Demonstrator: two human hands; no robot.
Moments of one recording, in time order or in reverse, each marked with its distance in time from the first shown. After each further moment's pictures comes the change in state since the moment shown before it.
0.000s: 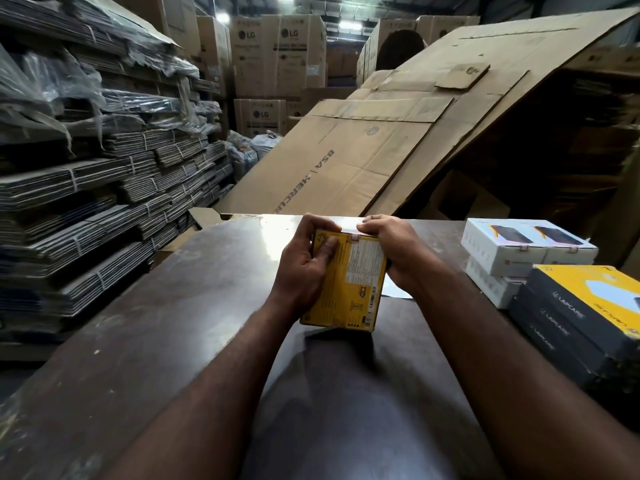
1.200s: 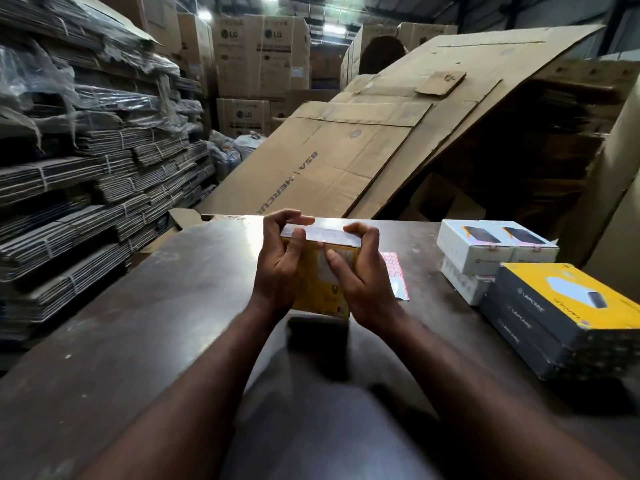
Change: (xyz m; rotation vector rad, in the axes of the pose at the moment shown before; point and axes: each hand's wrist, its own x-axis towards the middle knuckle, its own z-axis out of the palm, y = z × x) left_hand -0.005 0.007 0.007 -0.177 0.101 -0.045; right_hand -0.043 0.051 0.009 -0.358 0.120 -0.622
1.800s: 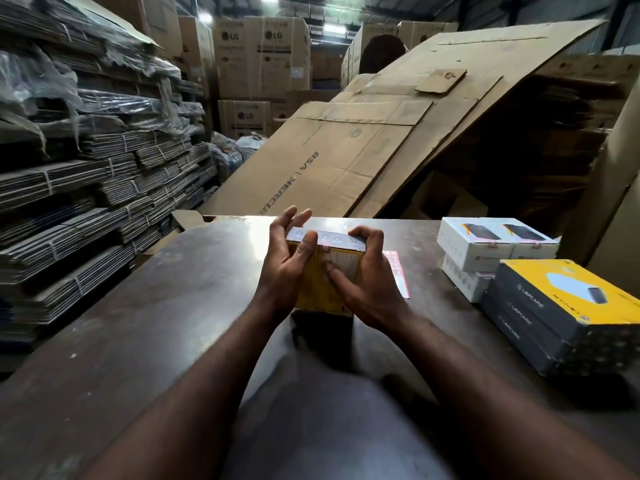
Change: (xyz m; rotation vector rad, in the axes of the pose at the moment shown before) left_hand -0.006 0.009 0.002 -0.055 -0.062 -0.121; right_hand -0.002 0.016 -0.012 -0.184 -0.012 -0.159
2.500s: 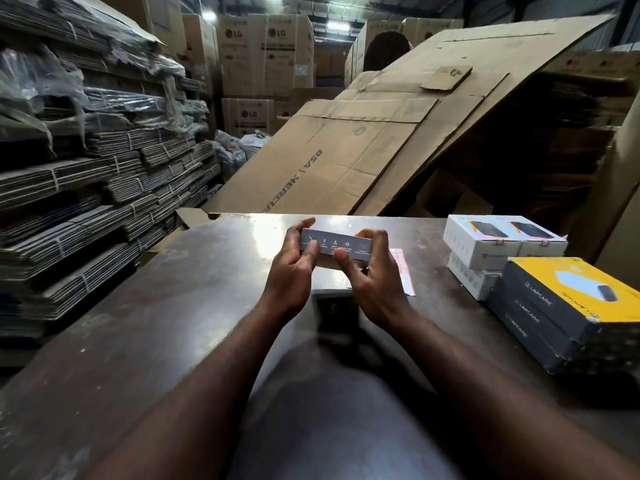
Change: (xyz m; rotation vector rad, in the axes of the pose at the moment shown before) left_hand -0.004 -0.006 0.000 0.187 0.029 -0.160; right_hand -0.001 0.005 0.013 0.011 0.083 0.211
